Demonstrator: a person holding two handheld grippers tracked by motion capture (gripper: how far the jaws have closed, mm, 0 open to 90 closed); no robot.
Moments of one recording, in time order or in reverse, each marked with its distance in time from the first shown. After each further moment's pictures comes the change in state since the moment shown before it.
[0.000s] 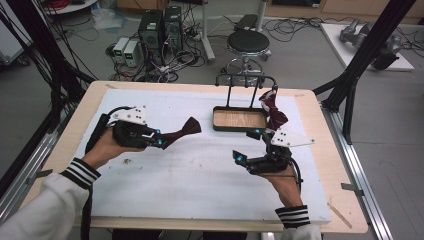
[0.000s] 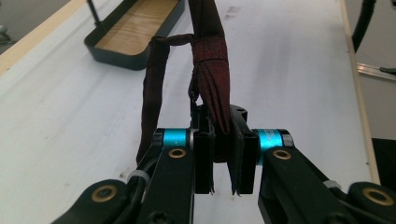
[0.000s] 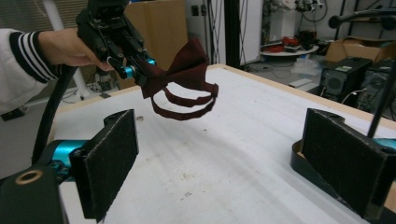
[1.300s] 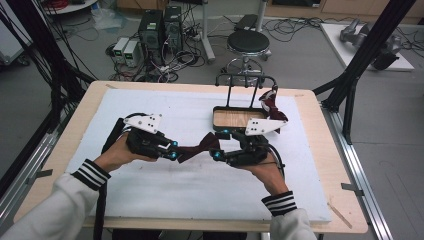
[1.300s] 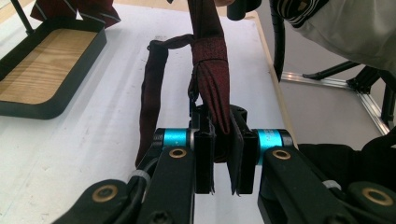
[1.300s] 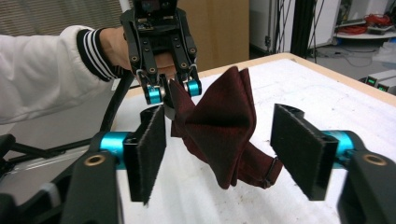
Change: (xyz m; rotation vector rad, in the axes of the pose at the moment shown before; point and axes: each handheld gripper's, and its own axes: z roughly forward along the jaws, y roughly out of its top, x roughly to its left) left arm -0.020 0.014 0.025 -0.083 -0.250 0.056; right arm 0.012 0.028 0.050 0.102 0.257 -0.013
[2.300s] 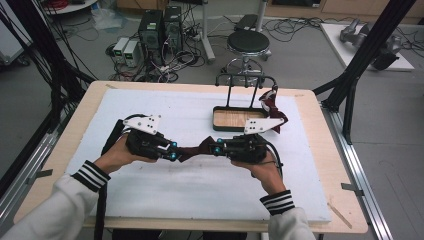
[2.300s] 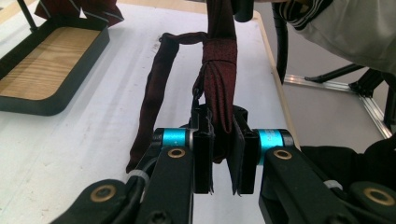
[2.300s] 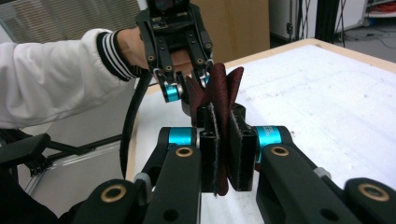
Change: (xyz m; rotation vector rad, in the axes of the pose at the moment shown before) left arm 0.000 -0.005 -0.001 -0.017 0.012 -0.017; right arm -0.003 -0.002 0.003 0.024 0.087 0.068
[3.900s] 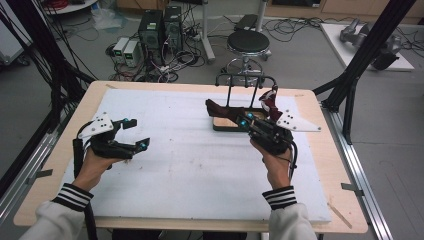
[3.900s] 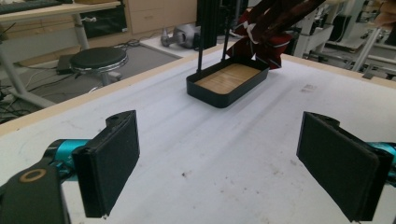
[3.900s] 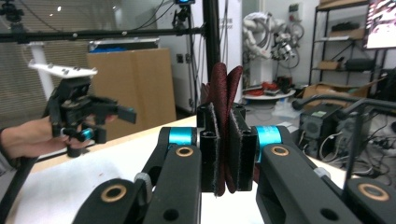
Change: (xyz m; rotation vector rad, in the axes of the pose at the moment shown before) left arm -0.010 -0.072 -0.066 -0.295 0.623 -0.159; right arm -0.004 0.008 -0.051 -0.333 -0.419 -0.094
